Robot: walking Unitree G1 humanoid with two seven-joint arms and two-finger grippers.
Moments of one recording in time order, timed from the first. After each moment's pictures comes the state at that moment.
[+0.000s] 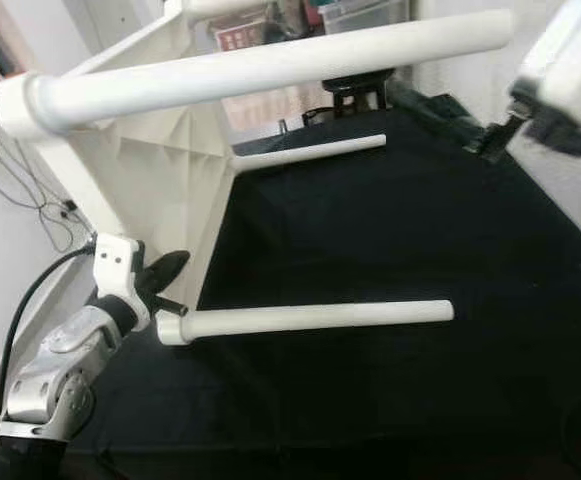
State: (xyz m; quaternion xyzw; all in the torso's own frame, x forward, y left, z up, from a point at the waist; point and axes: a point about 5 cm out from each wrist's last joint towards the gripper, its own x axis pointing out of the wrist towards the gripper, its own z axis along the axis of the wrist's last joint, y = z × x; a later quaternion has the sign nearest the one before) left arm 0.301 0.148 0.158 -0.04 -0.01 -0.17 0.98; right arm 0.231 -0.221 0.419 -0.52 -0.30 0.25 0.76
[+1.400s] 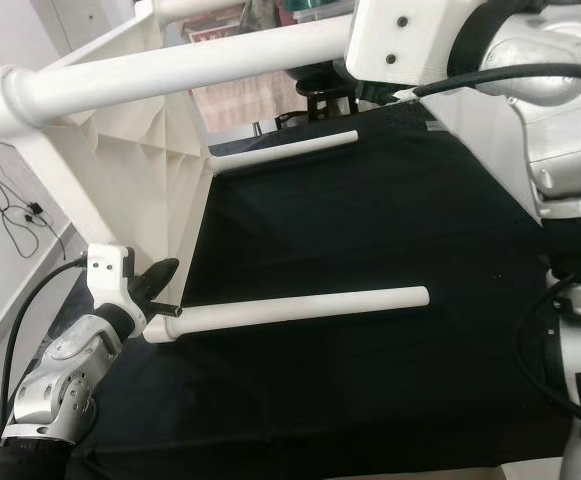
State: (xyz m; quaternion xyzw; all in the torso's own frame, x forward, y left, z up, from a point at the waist) left arm 0.305 0.158 0.138 -0.08 0.01 -0.12 0.99; right arm 0.309 -0.184 0.421 -0.65 -0.21 0.19 0.70
